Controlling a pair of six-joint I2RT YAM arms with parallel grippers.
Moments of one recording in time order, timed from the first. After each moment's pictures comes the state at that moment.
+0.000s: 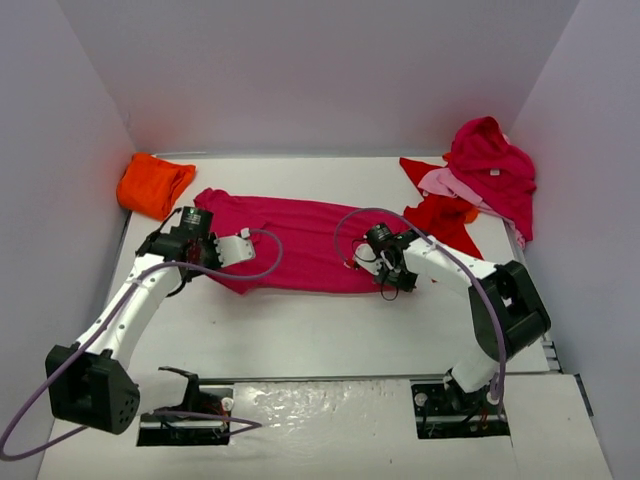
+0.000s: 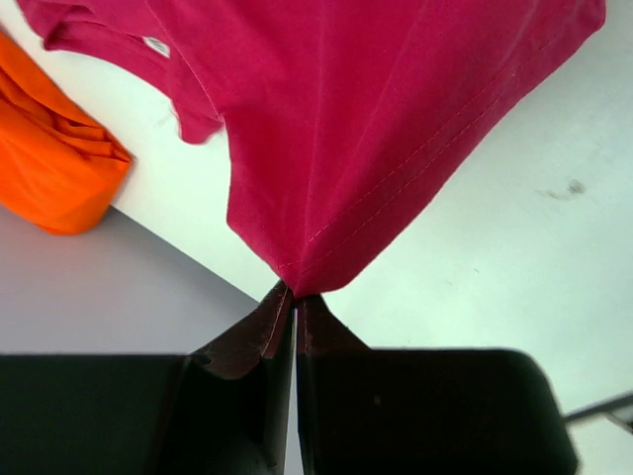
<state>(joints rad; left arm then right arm) -0.23 1.24 1.04 -0.88 -0.12 1.03 0.52 1.63 0.98 -0.79 0.25 -0.62</state>
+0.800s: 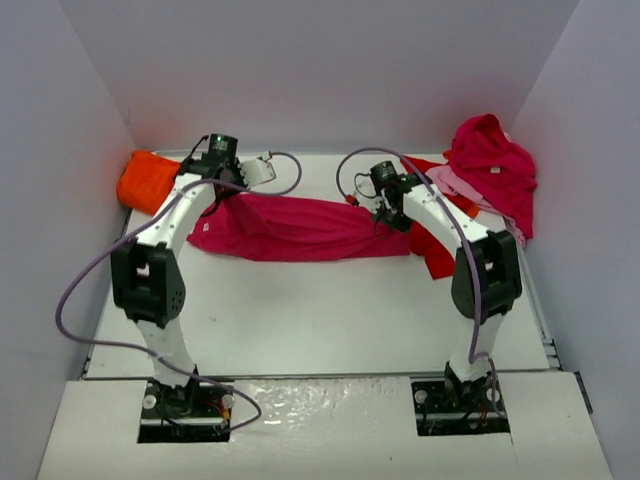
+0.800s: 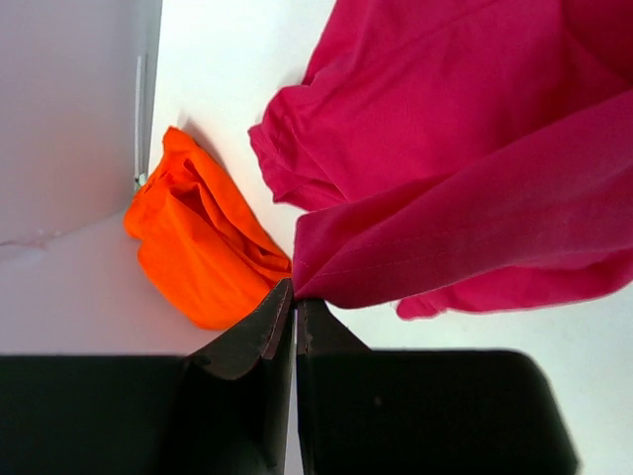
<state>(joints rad) -0.22 1.81 1.65 -0.74 -0.11 1.00 0.39 1.85 1.50 -0.88 0.28 -0.70</state>
